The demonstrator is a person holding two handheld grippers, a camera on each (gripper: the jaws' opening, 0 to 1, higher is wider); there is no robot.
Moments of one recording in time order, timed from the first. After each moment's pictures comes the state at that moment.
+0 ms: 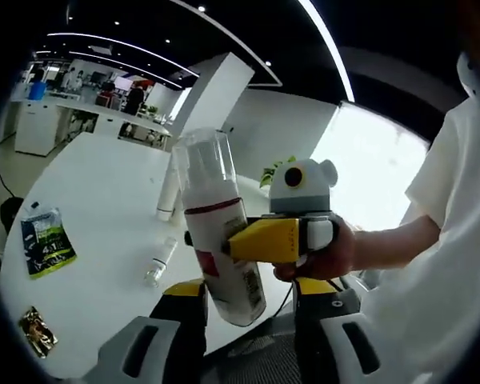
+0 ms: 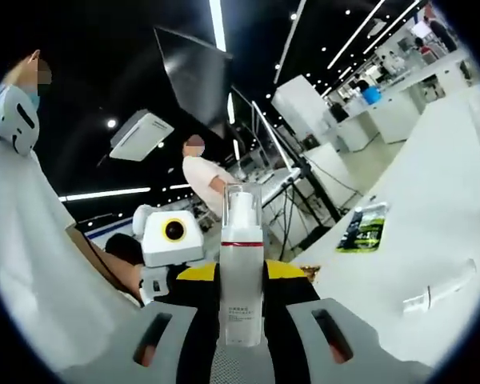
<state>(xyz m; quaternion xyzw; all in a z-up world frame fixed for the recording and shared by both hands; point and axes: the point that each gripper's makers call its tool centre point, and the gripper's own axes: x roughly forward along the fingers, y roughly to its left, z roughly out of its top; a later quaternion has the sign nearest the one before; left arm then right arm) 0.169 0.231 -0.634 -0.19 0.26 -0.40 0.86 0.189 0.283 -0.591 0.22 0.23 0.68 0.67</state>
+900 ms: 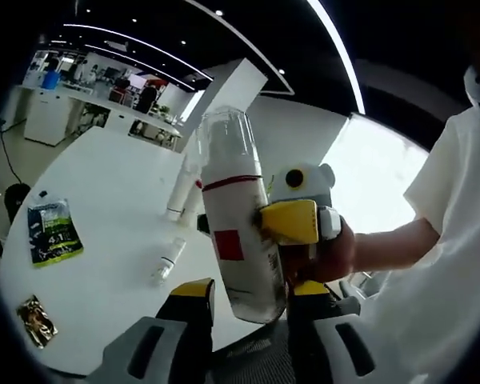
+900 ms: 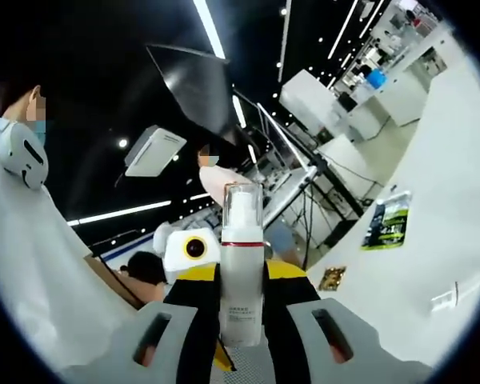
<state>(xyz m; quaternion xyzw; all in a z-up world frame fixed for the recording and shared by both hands) 0.172 0.238 -0.640 -0.20 0.27 -0.38 0.86 0.190 0.295 -0.575 0.28 0.24 0.69 0.62</state>
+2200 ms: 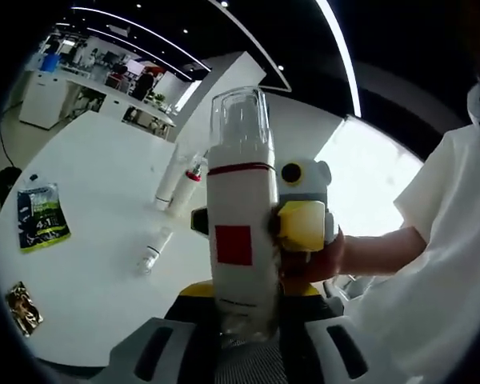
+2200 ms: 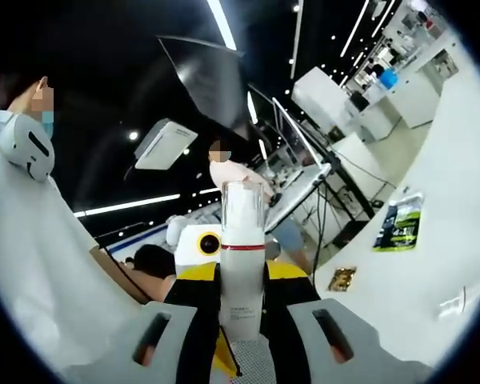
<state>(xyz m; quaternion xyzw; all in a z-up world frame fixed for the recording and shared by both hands) 0.165 0.236 -0.631 -0.25 0.28 -0.40 0.84 0.175 0.298 -0.569 0.26 0.23 0.72 0.60</state>
